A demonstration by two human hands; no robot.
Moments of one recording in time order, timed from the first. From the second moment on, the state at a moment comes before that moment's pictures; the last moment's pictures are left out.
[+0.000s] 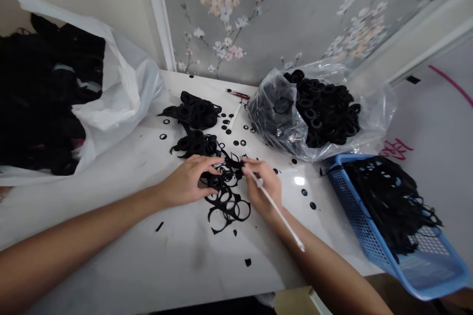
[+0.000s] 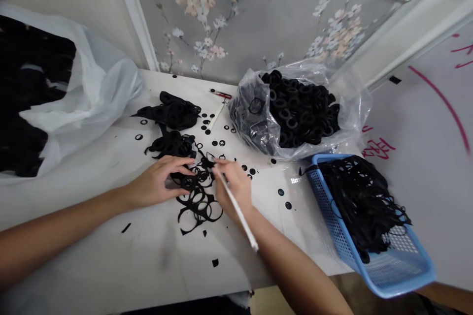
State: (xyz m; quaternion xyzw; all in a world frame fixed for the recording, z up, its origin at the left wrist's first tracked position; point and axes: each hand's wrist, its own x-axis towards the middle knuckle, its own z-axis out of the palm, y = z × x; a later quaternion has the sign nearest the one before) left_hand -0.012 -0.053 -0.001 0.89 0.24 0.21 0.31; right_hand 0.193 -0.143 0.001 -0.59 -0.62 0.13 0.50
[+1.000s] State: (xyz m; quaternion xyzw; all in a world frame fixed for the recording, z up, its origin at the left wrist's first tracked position) left_hand -0.020 -0.069 0.021 0.83 0.23 0.36 0.36; right_hand 0.191 -0.156 0.019 -0.46 -0.52 0.43 0.58
